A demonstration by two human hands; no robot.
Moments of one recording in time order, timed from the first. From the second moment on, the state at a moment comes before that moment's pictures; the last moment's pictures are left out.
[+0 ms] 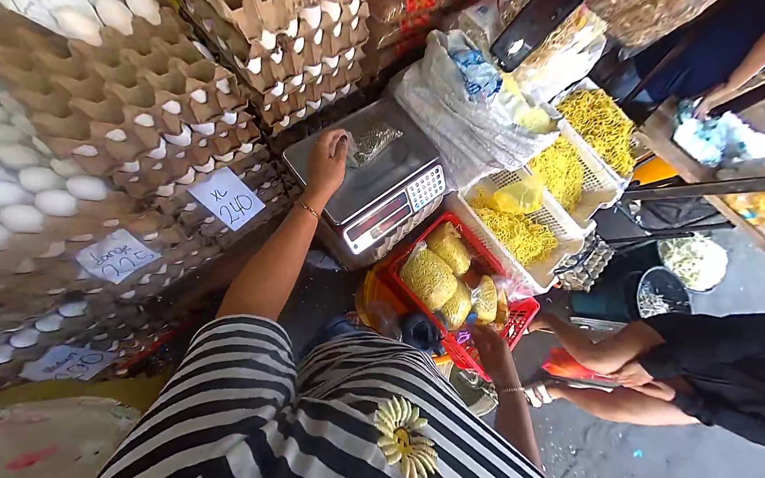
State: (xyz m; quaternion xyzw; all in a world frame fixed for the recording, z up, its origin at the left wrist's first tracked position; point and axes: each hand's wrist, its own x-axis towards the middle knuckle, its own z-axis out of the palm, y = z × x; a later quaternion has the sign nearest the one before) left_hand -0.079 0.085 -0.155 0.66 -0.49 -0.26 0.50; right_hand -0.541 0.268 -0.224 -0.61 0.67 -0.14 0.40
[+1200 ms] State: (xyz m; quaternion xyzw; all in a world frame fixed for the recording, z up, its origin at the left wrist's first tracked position) left_hand -0.064 0.132 -0.208 0.81 -0.45 -0.17 0.34; right_hand -0.364 0.128 -0.258 -0.53 0.44 -0.43 0.58
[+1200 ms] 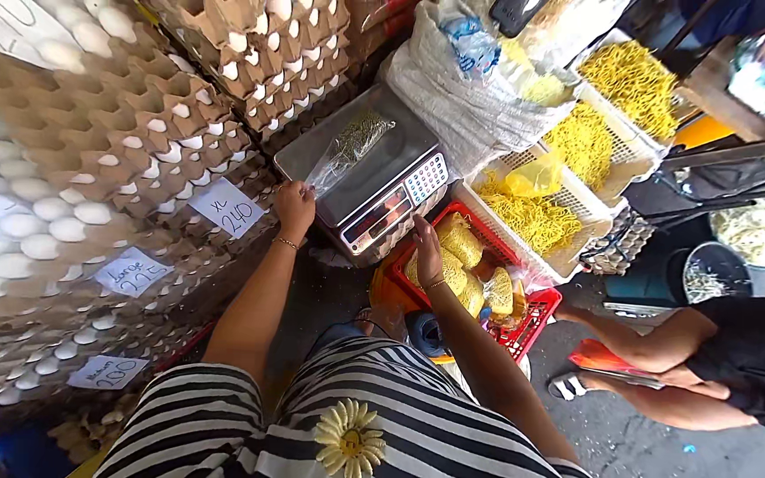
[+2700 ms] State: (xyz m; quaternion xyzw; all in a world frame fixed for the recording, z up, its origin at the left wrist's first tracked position) left_hand -0.179 0.146 -0.029 0.18 -0.86 -0.40 0.24; right_hand -0.372 0.224 -0.067 -0.66 0.41 -0.50 0.39
